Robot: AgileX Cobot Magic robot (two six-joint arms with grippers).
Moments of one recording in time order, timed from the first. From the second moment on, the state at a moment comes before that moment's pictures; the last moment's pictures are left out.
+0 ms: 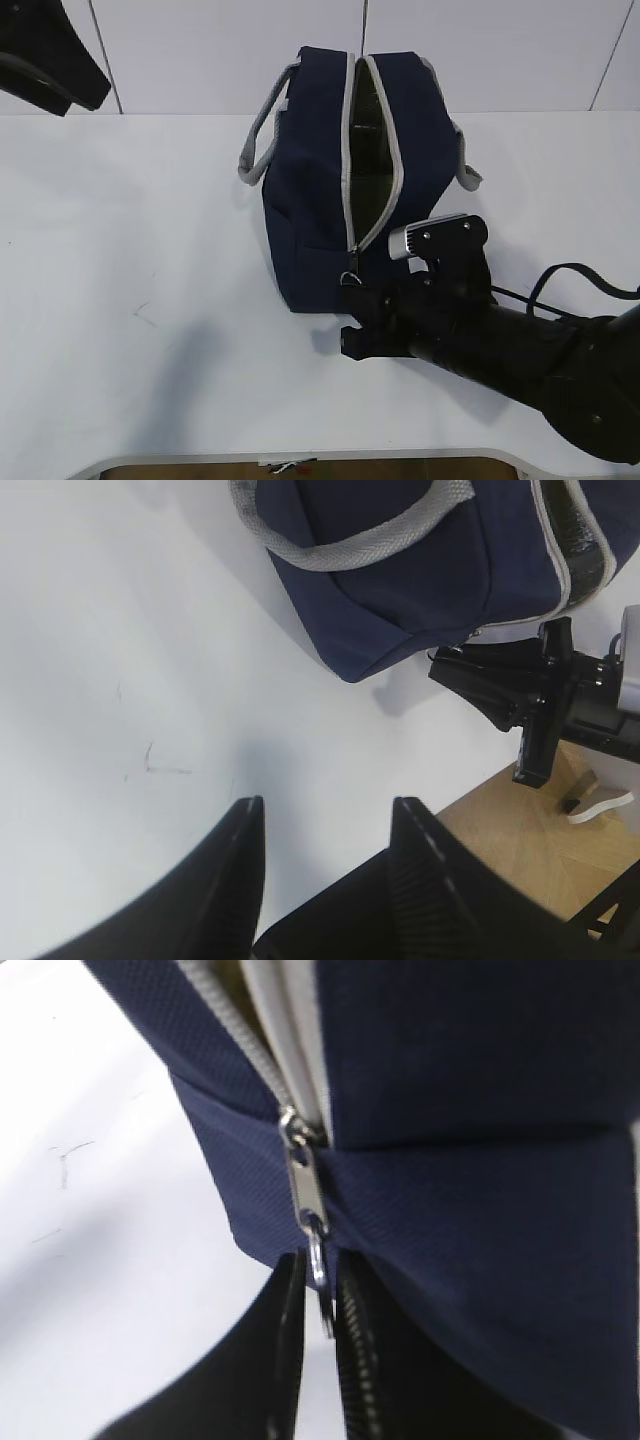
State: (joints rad) left arm -0.24 1.50 -1.51 -0.44 1.24 0.18; right arm 0.53 1.89 -0.58 -0.12 -0.81 0.31
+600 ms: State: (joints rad) left arm -0.24 1.50 -1.51 -0.44 1.24 0.18; right arm 0.53 1.87 -0.58 -0.12 -0.77 0.38
